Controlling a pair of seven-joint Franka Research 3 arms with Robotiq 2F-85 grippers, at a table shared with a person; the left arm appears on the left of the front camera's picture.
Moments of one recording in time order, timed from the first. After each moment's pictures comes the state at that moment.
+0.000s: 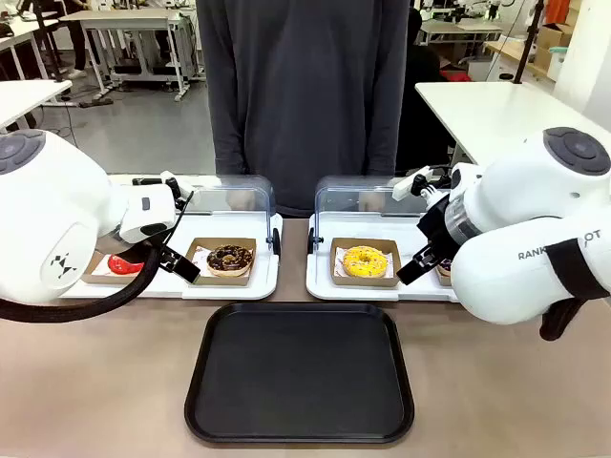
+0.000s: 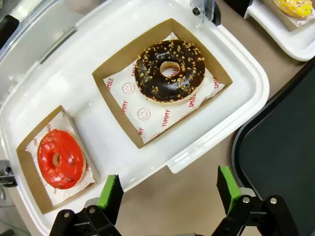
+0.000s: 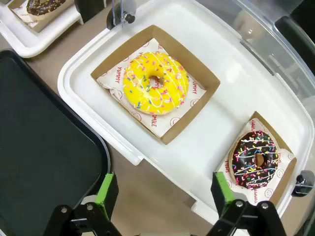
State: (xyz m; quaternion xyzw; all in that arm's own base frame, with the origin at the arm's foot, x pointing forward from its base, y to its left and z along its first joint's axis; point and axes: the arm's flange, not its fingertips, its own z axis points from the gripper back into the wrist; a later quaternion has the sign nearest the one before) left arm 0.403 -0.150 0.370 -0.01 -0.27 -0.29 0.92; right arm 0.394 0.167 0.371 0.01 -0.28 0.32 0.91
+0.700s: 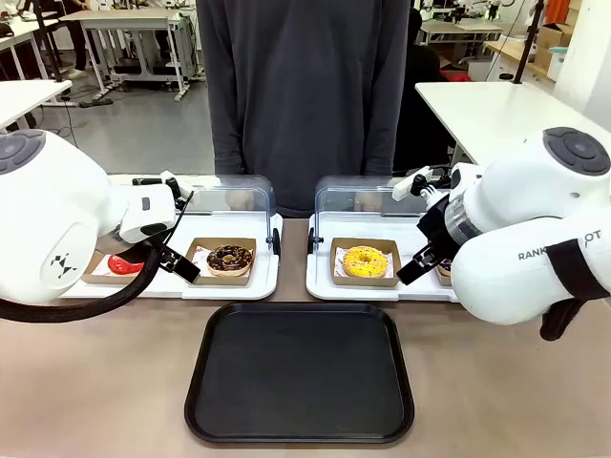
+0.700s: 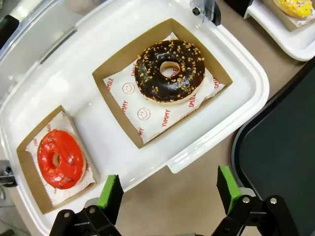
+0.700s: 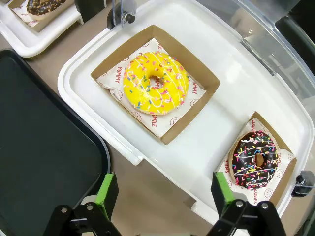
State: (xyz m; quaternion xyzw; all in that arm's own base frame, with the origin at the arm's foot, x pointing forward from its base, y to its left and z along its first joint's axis) left arm 0.403 -0.151 0.370 -0.01 -0.27 -0.29 0.92; right arm 0.394 0.168 0.371 0.01 -0.28 0.32 0.91
